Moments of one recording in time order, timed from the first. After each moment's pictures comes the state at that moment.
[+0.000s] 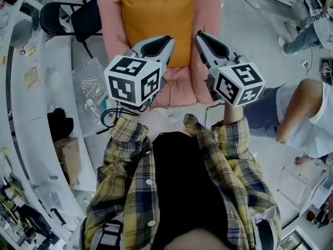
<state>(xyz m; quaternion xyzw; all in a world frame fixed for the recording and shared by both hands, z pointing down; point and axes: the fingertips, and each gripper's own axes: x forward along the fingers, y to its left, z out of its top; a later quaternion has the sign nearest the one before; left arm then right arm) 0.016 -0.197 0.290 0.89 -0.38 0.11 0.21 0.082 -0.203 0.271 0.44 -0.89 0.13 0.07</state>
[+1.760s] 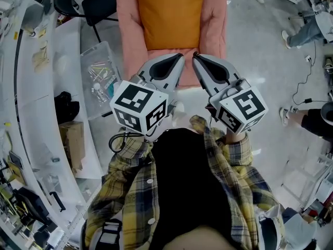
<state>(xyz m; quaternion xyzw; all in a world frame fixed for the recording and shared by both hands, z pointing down) -0.017 -0.009 0.258 0.91 -0.36 0.06 0.21 0.008 -0.004 0.245 0.37 -0.92 0.12 0.07</state>
